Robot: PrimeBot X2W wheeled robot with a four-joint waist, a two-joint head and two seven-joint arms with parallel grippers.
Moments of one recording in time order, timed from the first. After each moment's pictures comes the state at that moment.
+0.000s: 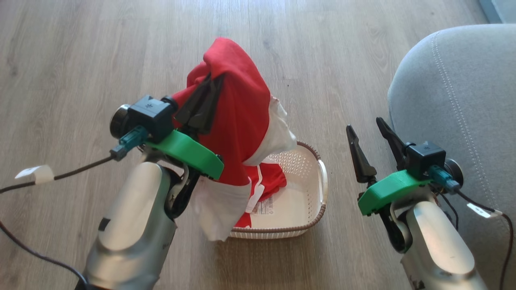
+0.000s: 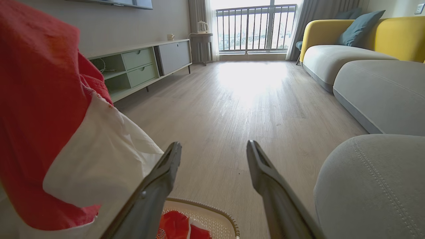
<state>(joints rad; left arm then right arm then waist) -0.52 0.05 -0.36 0.30 -0.33 -0.13 -0.25 -0.33 -0.06 0.14 0.45 0.16 0.13 -0.26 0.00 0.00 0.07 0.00</state>
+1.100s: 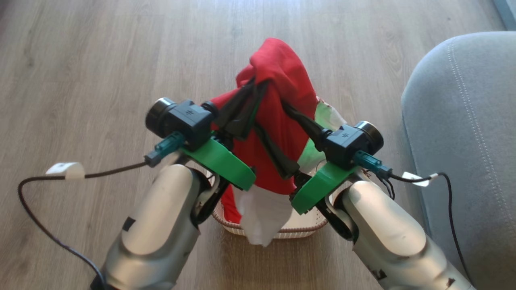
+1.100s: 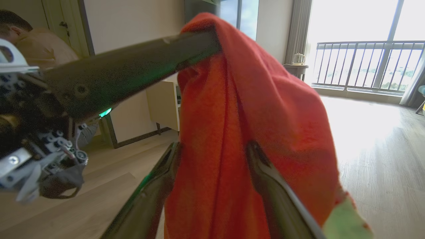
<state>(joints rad) -0.54 0.04 -0.50 0.23 -0.35 -0.13 -0.25 -0.50 -0.06 0.58 0.36 0.32 0.13 -0.26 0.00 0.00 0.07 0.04</state>
